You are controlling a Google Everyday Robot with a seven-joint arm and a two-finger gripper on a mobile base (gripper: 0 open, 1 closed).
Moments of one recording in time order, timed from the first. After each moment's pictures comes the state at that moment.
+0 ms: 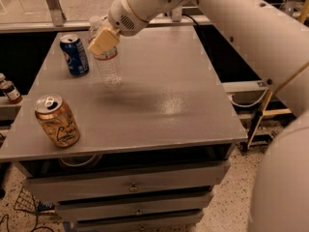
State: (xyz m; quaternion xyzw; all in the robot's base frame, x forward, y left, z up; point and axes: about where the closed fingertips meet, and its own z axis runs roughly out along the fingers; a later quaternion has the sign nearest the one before) arm 0.641 0.141 0.964 -0.62 0.66 0.22 0.36
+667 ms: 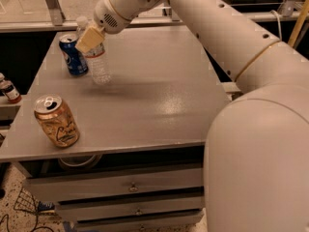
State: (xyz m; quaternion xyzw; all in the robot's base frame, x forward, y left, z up) arm 0.675 0.182 0.948 -0.62 0.67 0.23 0.35
